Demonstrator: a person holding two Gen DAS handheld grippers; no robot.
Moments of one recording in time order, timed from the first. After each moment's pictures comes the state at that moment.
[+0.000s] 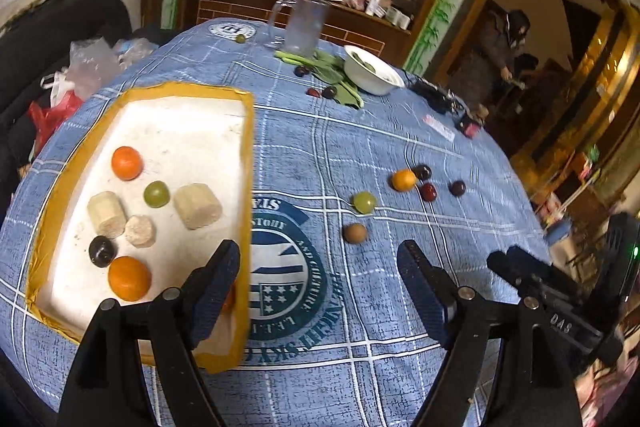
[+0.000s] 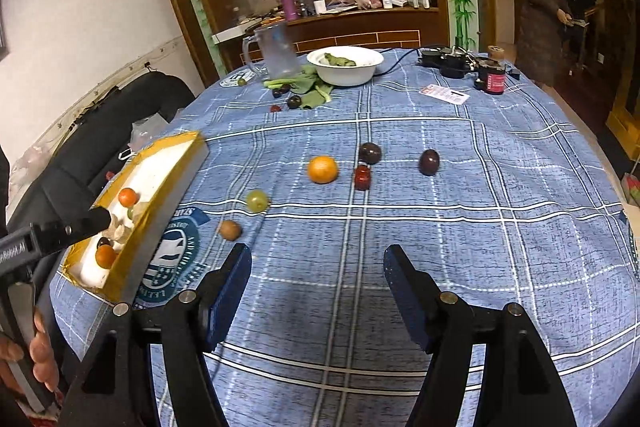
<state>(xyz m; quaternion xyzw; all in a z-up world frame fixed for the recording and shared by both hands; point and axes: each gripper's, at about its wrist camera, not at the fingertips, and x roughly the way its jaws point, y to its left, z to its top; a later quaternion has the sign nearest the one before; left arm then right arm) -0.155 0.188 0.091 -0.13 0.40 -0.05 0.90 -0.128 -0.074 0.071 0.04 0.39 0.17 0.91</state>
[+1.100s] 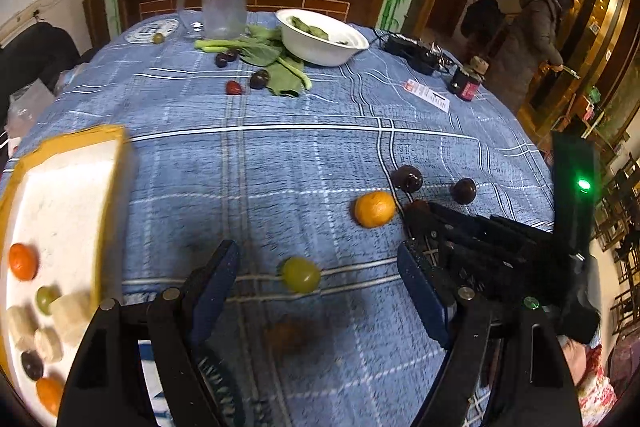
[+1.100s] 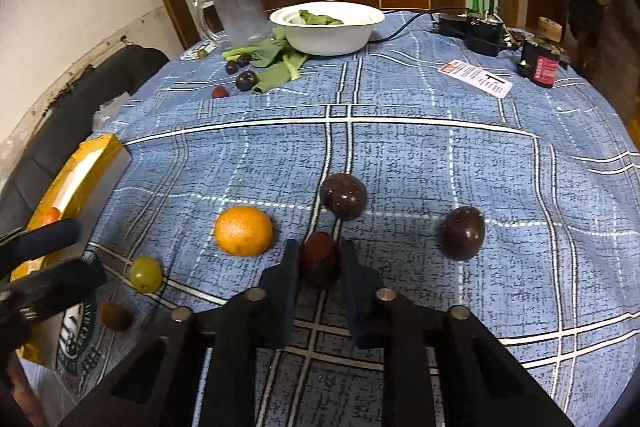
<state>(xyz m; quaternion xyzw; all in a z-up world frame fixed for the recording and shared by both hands) -0.026 0.104 0.052 -0.06 0.45 -0.09 0.89 0.022 -0.068 0.004 0.02 0.44 0.18 0.88</state>
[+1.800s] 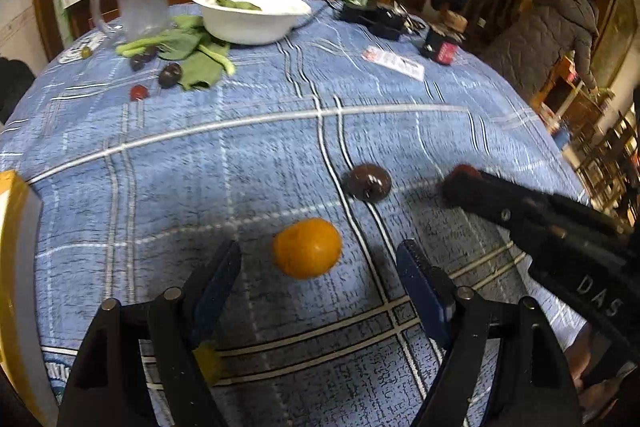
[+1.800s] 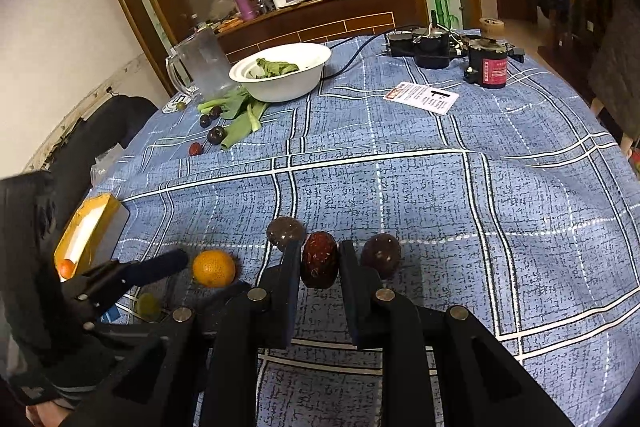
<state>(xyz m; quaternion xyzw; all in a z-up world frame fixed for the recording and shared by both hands) 0.021 0.038 0.006 0.00 0.46 -0.14 0.88 0.023 -0.114 0.032 0.08 0.41 0.15 0.90</state>
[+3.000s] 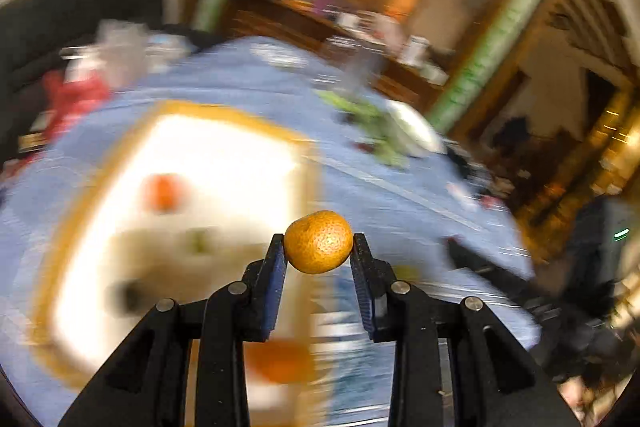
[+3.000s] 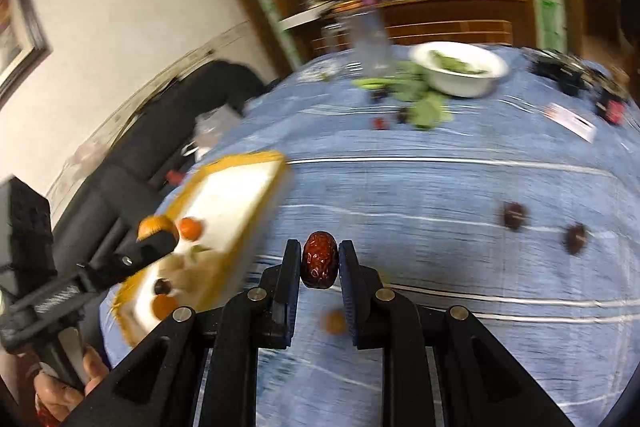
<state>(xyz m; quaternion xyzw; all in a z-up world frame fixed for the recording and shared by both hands) -0.138 0.280 0.082 -0.23 0.35 0.02 0.91 -0.041 0.039 0.081 0.06 0.40 0.32 0.86</state>
